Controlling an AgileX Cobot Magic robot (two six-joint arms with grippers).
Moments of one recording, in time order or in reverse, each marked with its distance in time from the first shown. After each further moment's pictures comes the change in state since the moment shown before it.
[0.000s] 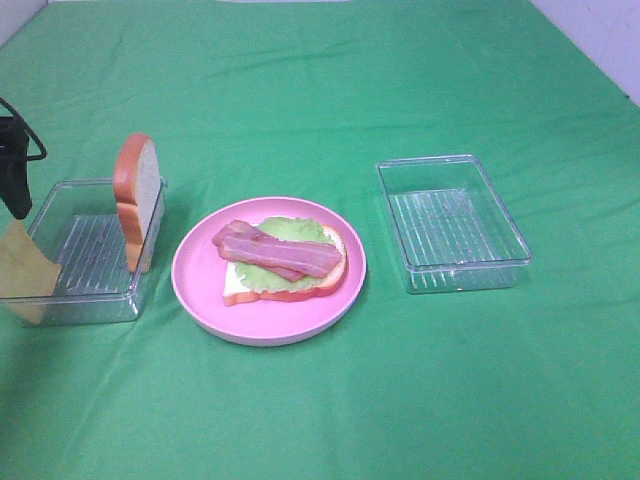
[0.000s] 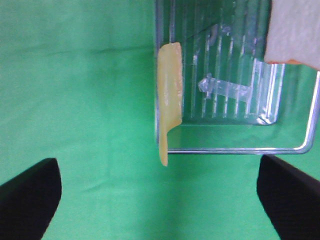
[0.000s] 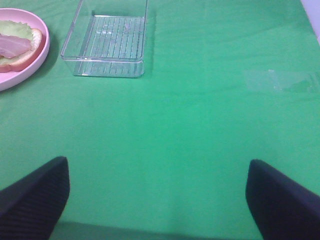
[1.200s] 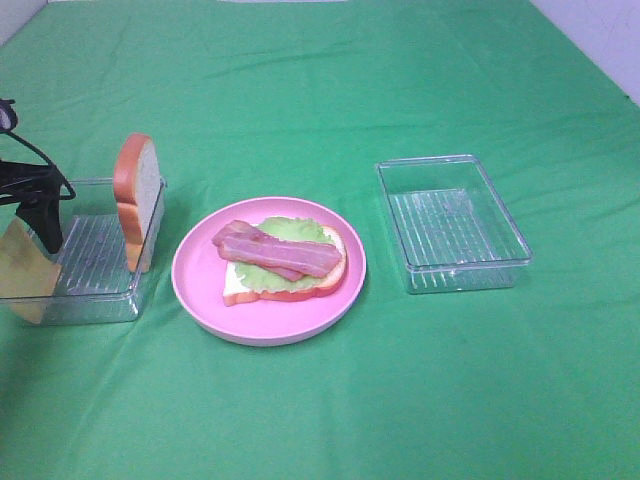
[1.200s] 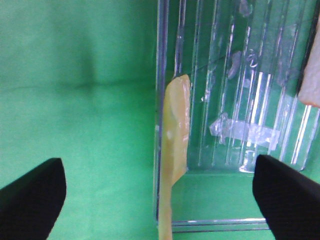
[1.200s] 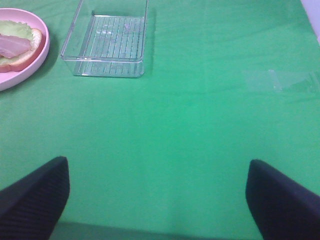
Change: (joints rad) left arm 0.016 0.183 0.000 -0.044 -0.132 0.034; right arm 0.000 0.000 0.000 0.000 0.000 0.000
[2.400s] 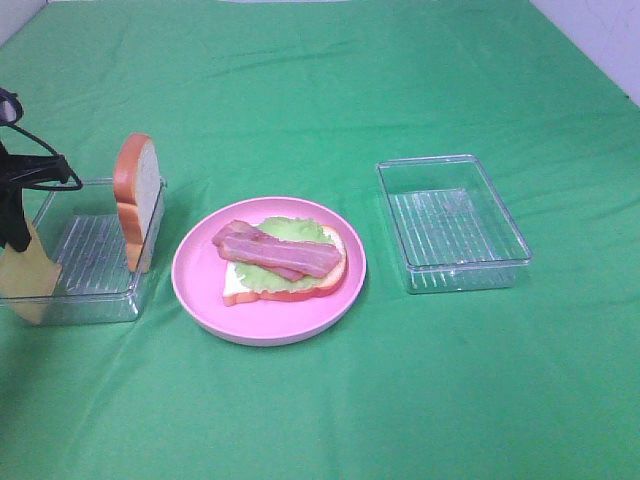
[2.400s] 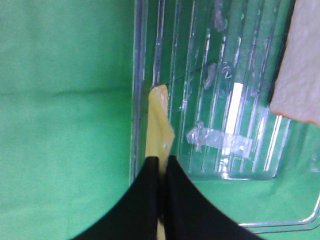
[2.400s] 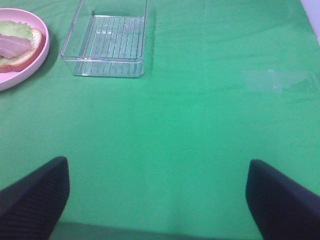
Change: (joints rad) left arm 0.000 -0.009 0.000 -0.063 -0.025 0.000; right arm 0.000 0.000 0.000 0.000 0.000 0.000
